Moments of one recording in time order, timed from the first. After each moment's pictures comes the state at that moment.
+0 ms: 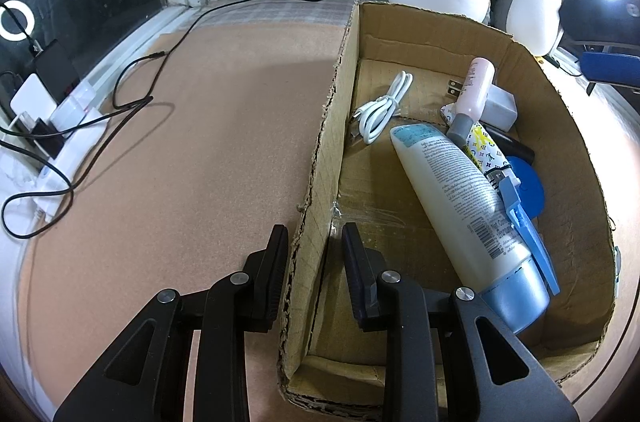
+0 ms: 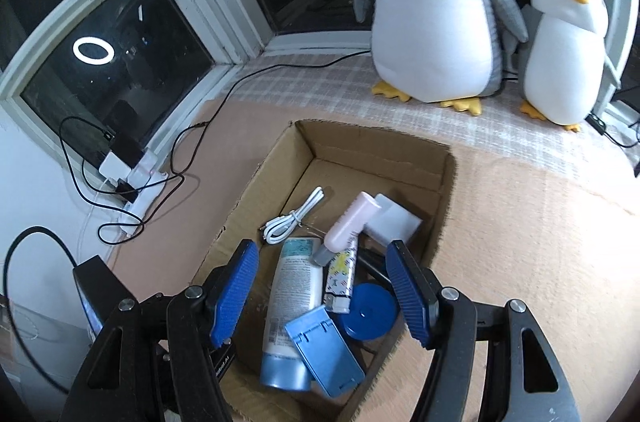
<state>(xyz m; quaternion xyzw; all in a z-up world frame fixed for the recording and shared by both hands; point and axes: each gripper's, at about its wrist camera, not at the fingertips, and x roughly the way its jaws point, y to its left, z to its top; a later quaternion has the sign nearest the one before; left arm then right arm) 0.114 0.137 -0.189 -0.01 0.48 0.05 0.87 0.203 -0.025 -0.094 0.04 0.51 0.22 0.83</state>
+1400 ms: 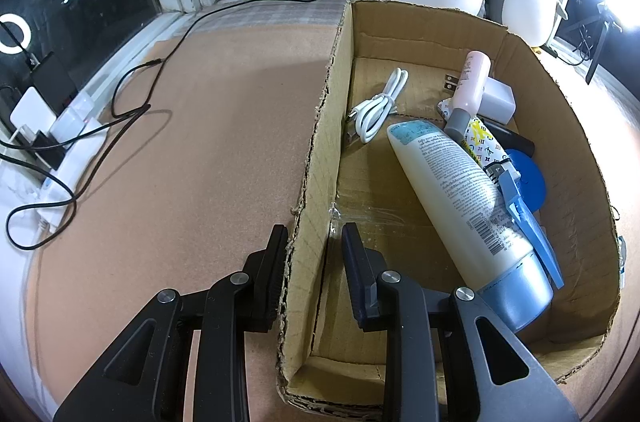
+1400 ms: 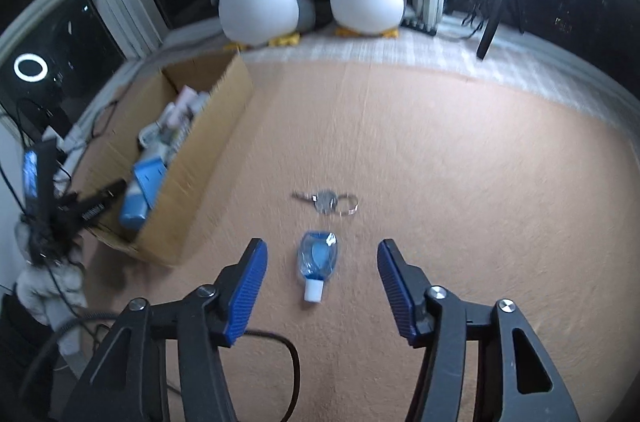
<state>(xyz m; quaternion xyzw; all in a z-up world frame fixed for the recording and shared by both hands) 0.116 0.134 -0.188 0.01 0.48 0.05 0.87 0.076 -0.184 -0.124 0.03 0.53 0.07 0.85</state>
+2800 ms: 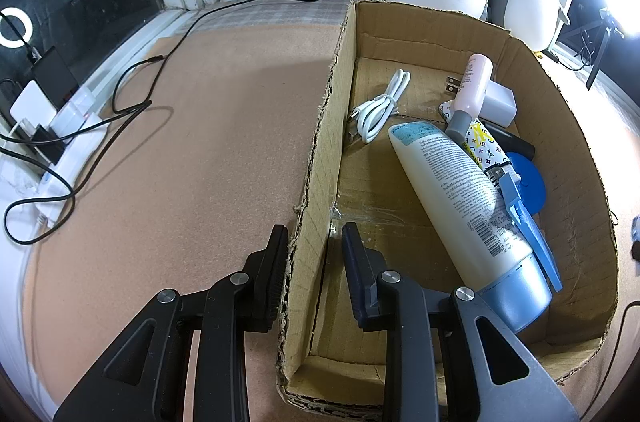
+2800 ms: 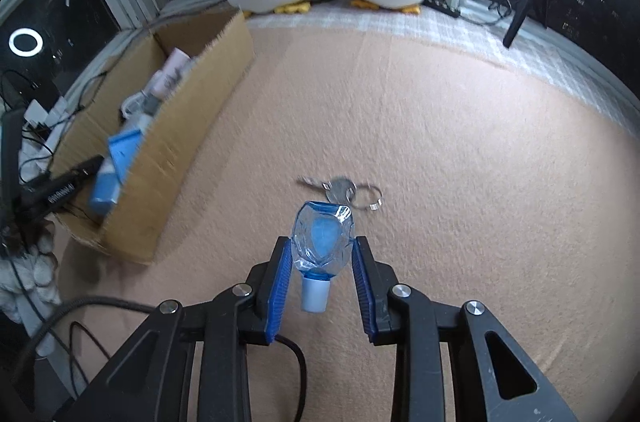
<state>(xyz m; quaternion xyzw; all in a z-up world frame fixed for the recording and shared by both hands) 0.115 0.135 -0.188 0.00 0.48 0.05 0.87 0.094 -0.163 -0.151 0.01 0.54 0.08 0.84</state>
